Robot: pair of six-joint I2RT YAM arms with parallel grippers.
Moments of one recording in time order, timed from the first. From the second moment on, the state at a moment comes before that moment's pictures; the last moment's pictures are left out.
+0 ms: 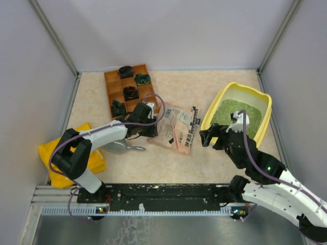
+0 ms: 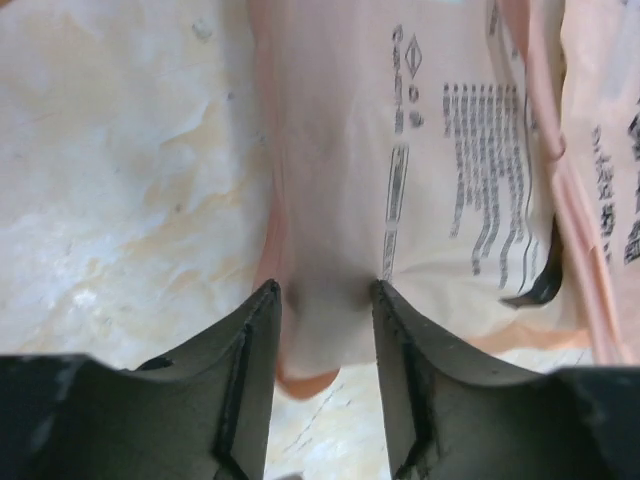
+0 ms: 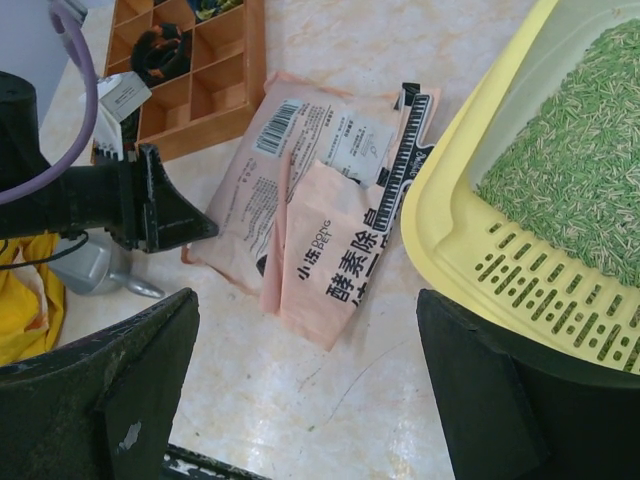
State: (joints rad) left arm -0.65 1.63 0.94 -0.18 0.03 -0.41; right arm 0.91 0.51 0.78 -0.64 0.54 0.60
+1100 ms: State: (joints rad) left arm -1.03 1.54 0.70 0.26 0.33 0.88; right arm 0.91 0.34 0.87 -0.61 0.71 0.53
